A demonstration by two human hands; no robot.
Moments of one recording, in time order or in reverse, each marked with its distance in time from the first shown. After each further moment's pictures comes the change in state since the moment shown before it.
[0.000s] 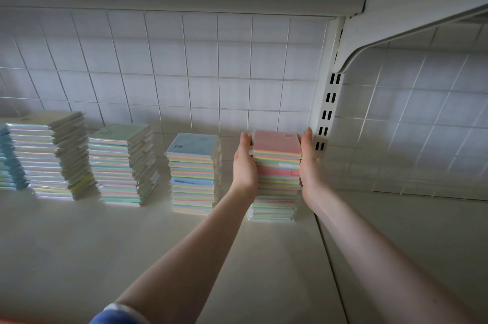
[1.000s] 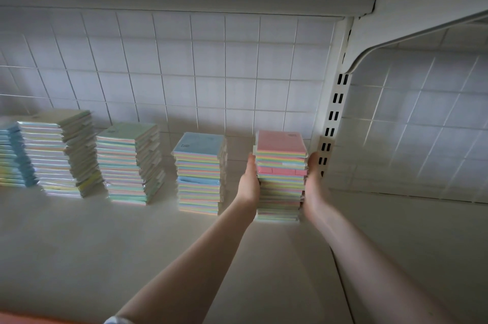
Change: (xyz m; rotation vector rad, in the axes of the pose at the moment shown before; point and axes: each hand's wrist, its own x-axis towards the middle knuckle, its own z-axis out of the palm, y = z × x) left_hand -0.006 -0.026 -0.019 0.109 0.014 -0.257; right_hand -0.001 0.032 -0.006 0.199 -0.060 0.153
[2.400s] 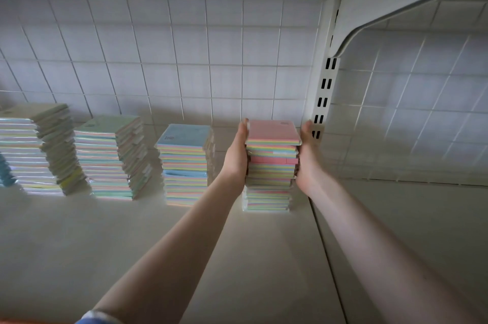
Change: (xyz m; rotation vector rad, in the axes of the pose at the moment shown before) left_hand 0.008 0.030 0.009 -0.055 -0.154 0.085; right_hand 0.009 -0.033 0.010 0.056 0.066 0.005
